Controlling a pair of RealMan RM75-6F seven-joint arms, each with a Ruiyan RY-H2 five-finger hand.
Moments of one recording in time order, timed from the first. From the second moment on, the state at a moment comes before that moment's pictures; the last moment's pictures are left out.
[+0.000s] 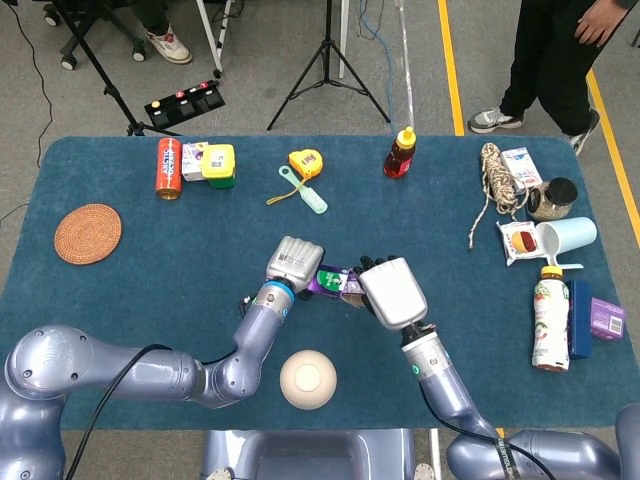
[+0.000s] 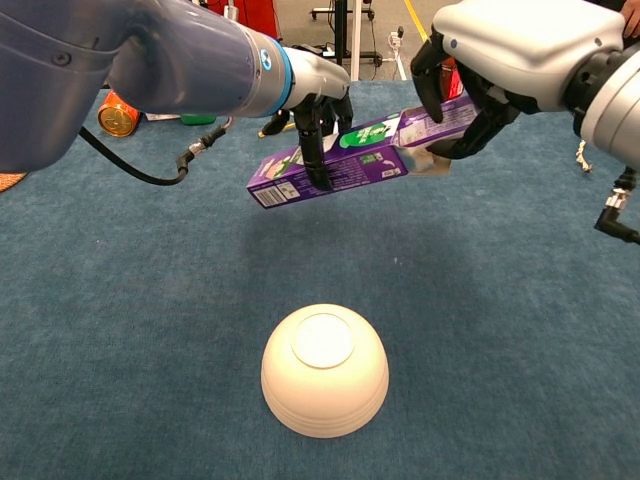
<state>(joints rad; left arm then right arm) -1.41 -1.63 -0.30 -1.57 0.03 1.03 0.98 0.70 -1.54 0.20 -1.80 -1.20 1.30 -0.85</state>
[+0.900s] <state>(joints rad) -1.30 -1.55 -0.29 -1.61 0.35 0.96 0.74 0.64 -1.39 0.33 -1.80 -1.17 1.38 -0.70</state>
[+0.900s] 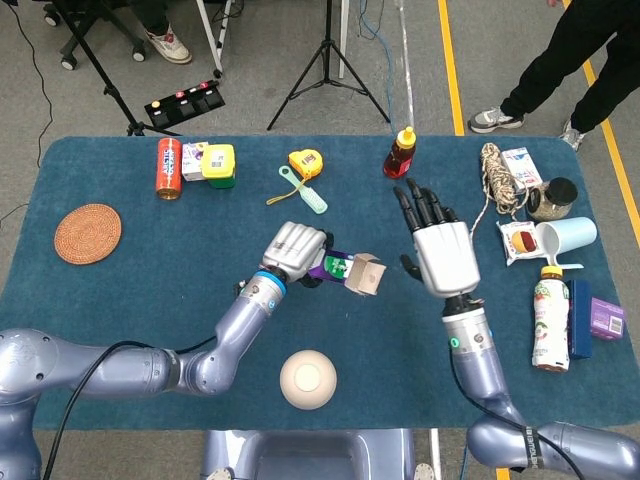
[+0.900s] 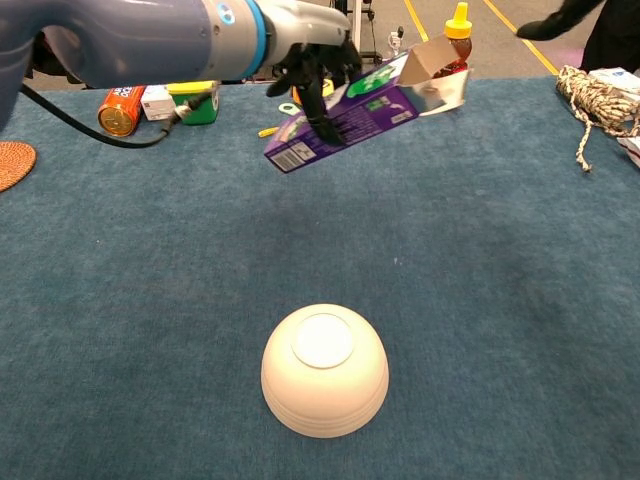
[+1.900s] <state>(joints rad) -1.21 -1.52 -0.19 -1.56 0.49 0.97 0.69 0.54 -1.32 0.20 -1.44 -1.26 1.23 -0.30</state>
